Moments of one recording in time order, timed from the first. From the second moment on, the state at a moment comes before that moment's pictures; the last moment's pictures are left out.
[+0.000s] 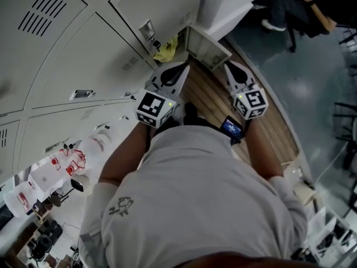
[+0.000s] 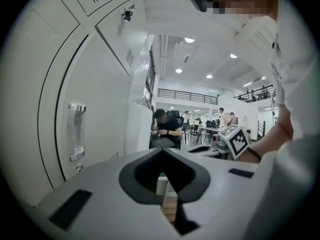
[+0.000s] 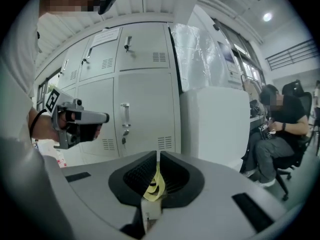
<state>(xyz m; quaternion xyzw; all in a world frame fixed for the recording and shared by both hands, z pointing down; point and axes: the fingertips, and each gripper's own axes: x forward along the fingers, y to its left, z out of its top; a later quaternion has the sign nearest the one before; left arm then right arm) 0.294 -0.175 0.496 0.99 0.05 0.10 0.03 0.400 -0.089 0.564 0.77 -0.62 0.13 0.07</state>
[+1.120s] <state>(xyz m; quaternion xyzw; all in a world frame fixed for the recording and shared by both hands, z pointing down) 0.319 -0.169 0.554 0.99 -0.05 0.13 0.08 0.523 -0.086 0.752 0.70 -0.63 0.28 0.19</state>
